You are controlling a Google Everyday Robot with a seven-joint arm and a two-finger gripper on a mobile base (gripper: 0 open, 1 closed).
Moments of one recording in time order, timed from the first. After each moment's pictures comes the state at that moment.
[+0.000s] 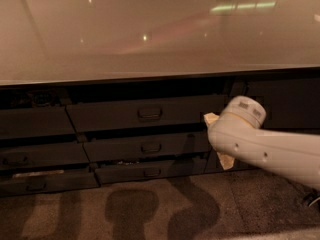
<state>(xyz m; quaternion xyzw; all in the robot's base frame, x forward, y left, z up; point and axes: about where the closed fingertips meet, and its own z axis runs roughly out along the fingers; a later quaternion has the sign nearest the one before) 0.562 -0.199 0.656 -0.76 0.59 -0.24 0.12</state>
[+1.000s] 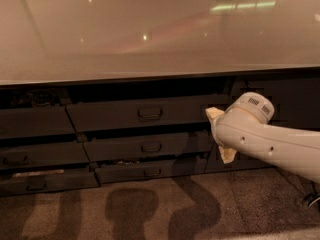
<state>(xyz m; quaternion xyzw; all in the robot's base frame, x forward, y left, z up) 0.575 -0.212 0.663 -0.75 0.59 -0.25 0.14</state>
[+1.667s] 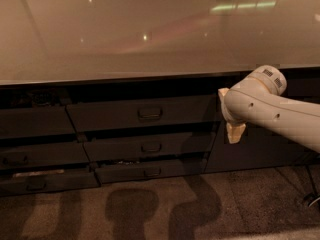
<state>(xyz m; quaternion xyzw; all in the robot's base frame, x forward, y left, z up) 0.628 -0.248 0.700 -0.71 0.64 -0.25 0.15</state>
